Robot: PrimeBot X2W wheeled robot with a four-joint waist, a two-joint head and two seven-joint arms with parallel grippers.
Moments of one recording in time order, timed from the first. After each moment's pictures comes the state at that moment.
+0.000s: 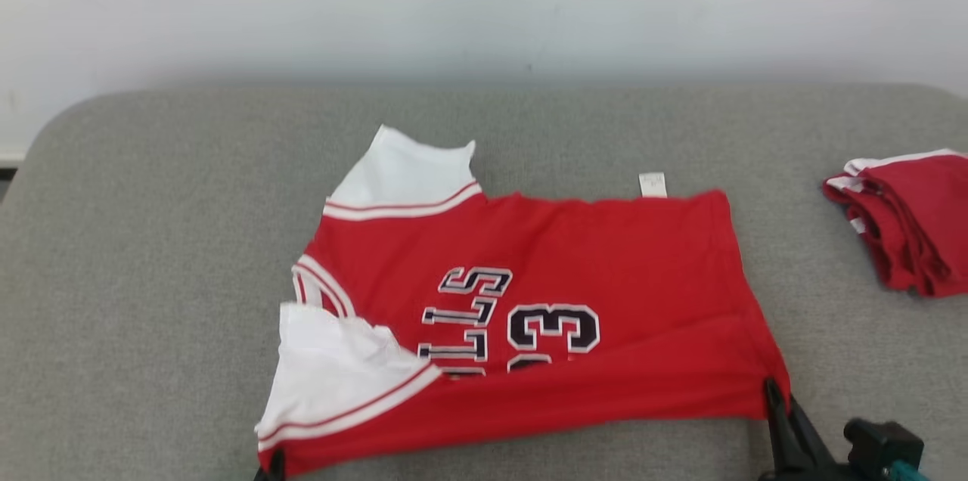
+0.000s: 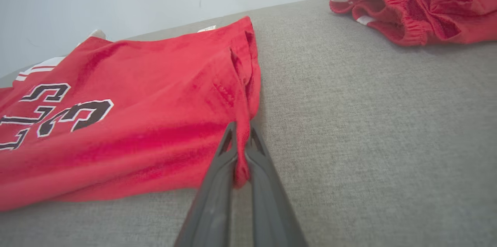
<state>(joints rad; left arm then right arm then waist) -0.06 0.05 0.00 0.55 -0.26 -0.13 -0.26 -0.05 -0.19 -0.01 0.47 0.33 0.13 -0.26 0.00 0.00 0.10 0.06</state>
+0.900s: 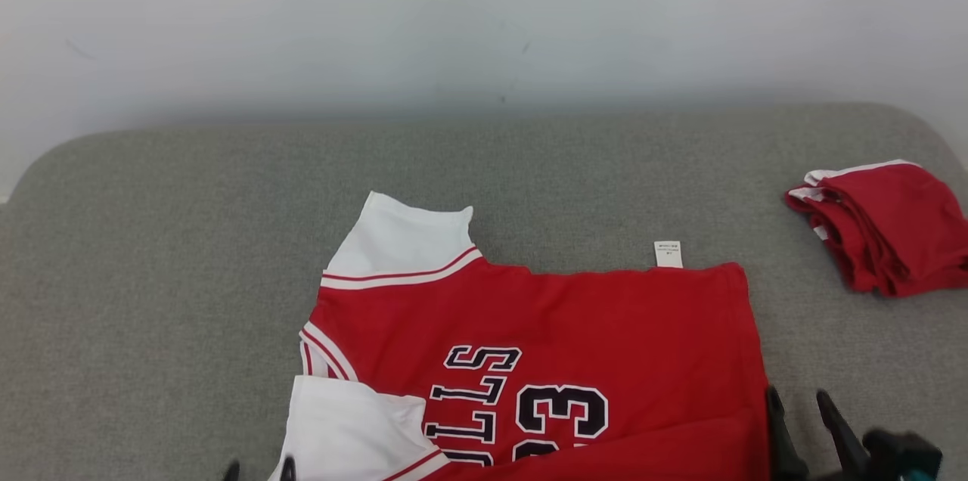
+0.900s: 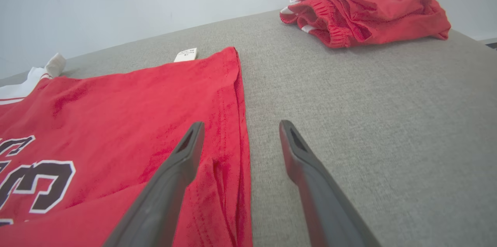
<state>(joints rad) 0.04 0.05 0.03 0.49 -0.20 -0.13 -0.26 0.02 -0.18 -0.06 0.46 0.31 0.13 -0.26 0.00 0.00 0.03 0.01</state>
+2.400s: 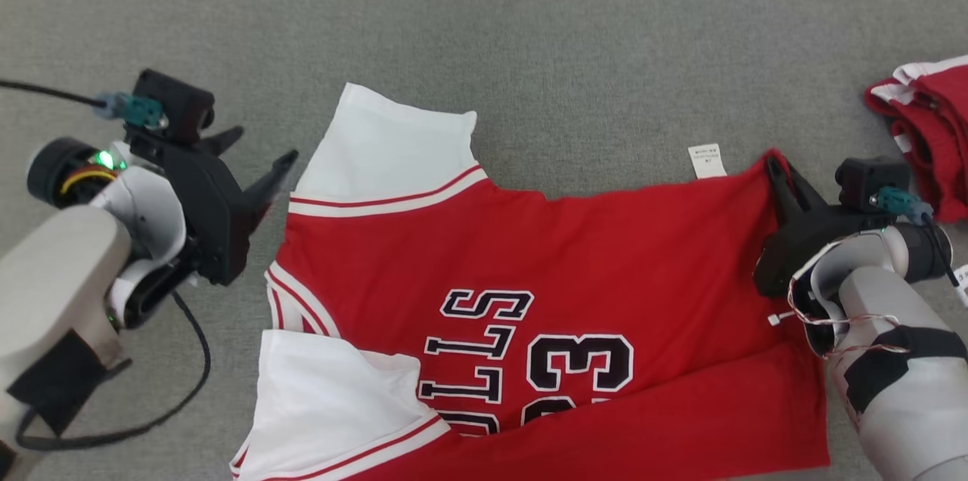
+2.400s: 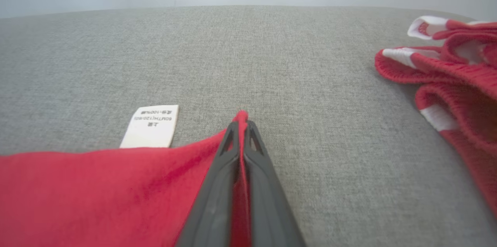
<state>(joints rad) -0.99 0.62 -0.93 0.48 -0.94 -0.13 0.26 -0.75 -0.34 0.25 0.99 0.38 0.13 -0.19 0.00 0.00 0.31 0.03</state>
